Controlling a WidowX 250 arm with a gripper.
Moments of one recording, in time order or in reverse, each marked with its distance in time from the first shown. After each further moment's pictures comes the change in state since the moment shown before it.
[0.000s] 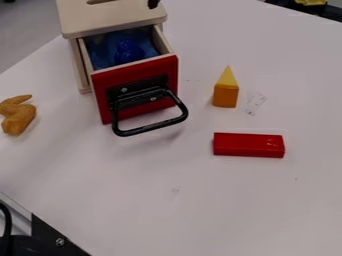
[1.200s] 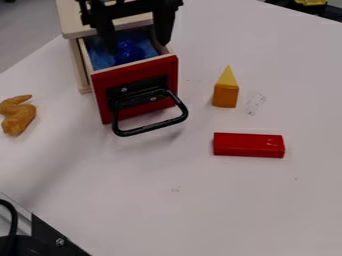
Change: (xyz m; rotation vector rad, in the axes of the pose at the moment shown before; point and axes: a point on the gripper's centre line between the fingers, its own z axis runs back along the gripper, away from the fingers) arm -0.072 -0.038 0.003 -0.036 0.101 0.816
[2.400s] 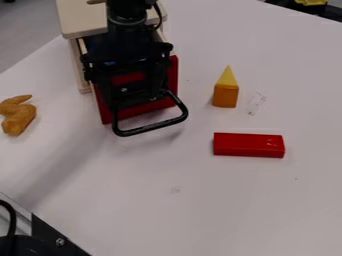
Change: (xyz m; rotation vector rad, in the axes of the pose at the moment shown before) arm 0.007 0.016 -0.076 0.124 0.020 -0.007
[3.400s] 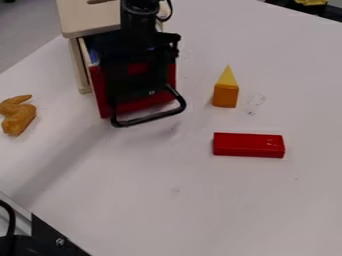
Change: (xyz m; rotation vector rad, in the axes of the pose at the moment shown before) arm 0.038 -0.016 -0.009 0.021 -0.020 0.052
